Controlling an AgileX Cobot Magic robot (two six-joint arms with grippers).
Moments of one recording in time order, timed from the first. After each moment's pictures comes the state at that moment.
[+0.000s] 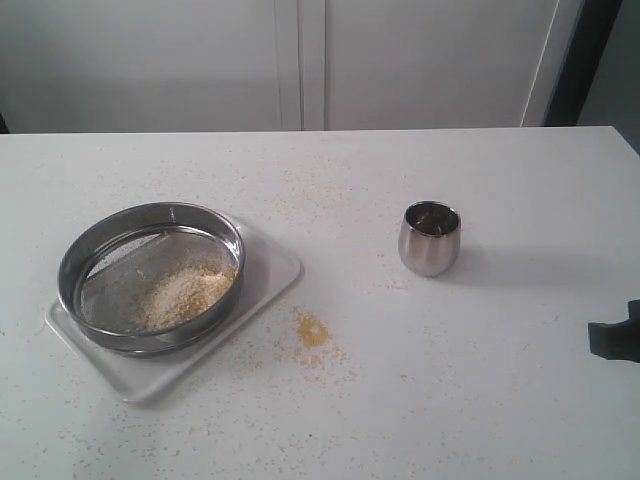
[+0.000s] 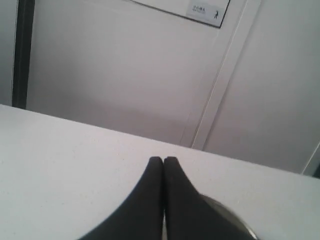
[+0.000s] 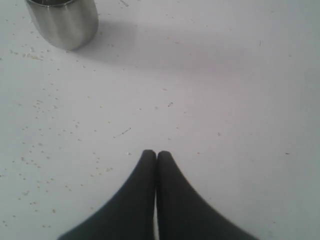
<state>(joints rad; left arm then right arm) -0.02 0.23 -0.24 -0.30 0.07 -0.01 0.07 0.87 -0.40 0.01 0.34 -0.02</state>
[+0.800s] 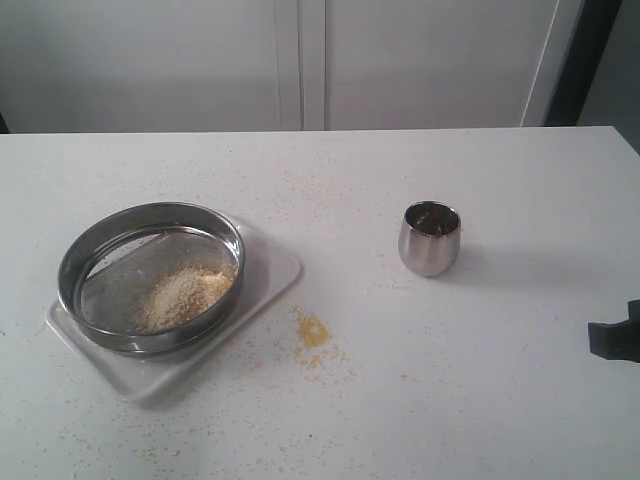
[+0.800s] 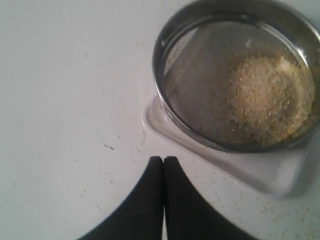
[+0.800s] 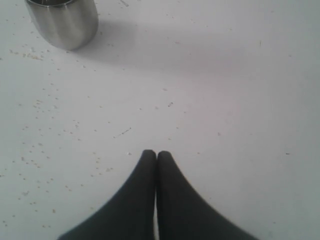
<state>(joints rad) -0.02 0.97 -0.65 -0.23 0.58 0.34 0.07 0.87 -0.40 0.01 0.34 -0.02</state>
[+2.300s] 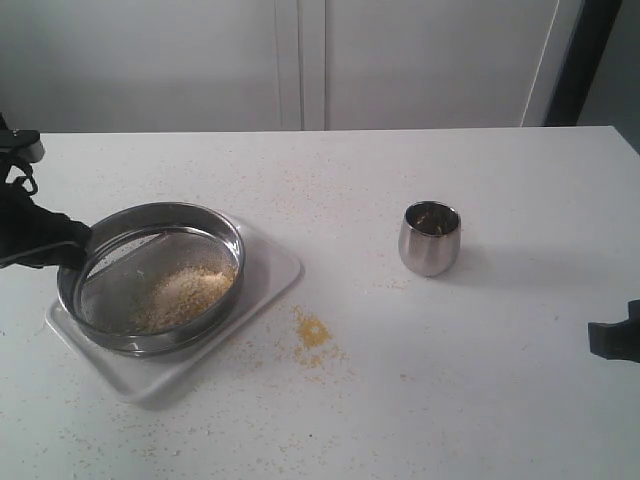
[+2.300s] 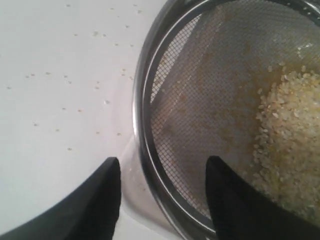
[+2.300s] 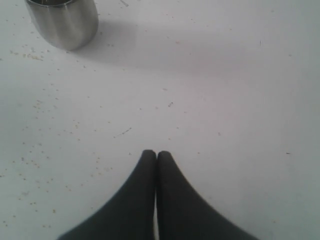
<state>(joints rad) -0.02 1.65 -0.98 -0.44 0.55 0.52 0.07 0.87 -0.40 0.01 0.34 -0.01</state>
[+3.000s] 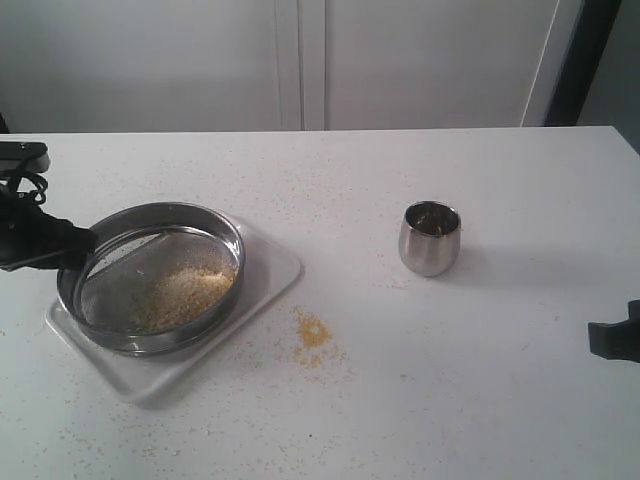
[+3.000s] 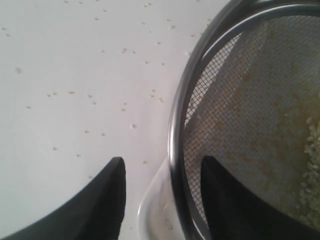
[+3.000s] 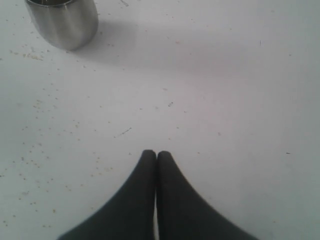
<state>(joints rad) -0.02 1.74 -0.98 -0.44 0.41 0.52 0.07 0.87 -0.40 0.01 0.34 -0.01</state>
